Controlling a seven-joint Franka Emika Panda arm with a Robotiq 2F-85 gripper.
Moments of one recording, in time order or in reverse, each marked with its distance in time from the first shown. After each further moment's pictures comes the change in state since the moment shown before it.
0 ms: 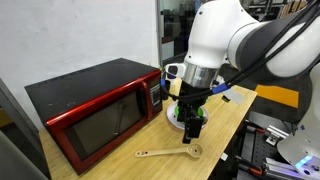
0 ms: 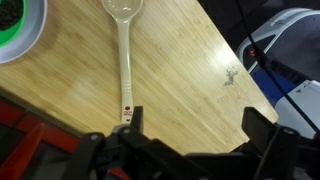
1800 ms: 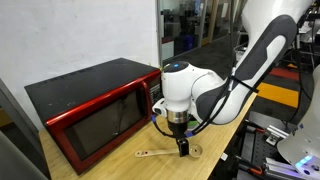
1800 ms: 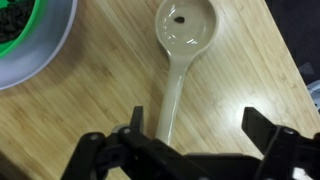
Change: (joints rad) arm -0.108 0.430 0.018 0.140 -0.343 0.044 0.028
